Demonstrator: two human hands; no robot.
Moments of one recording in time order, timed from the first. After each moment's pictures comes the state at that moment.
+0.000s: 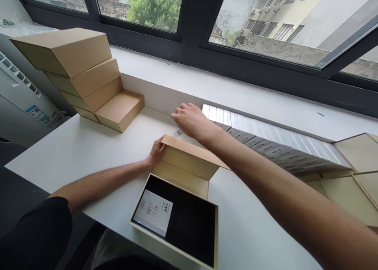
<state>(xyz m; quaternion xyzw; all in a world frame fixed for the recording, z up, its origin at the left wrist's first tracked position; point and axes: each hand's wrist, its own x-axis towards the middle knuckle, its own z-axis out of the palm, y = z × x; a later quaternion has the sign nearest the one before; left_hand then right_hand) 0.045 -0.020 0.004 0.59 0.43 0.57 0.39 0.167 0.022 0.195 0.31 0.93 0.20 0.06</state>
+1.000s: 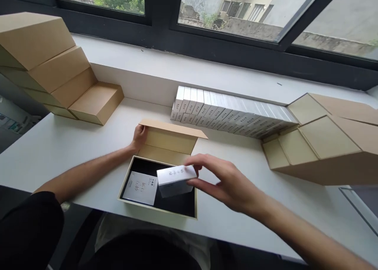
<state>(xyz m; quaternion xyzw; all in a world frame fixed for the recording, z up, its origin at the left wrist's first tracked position) 0.038 -0.020 -0.007 0.55 0.45 0.59 0.37 0.280 -0.191 0.197 0.41 0.86 -0.24 -0.18</state>
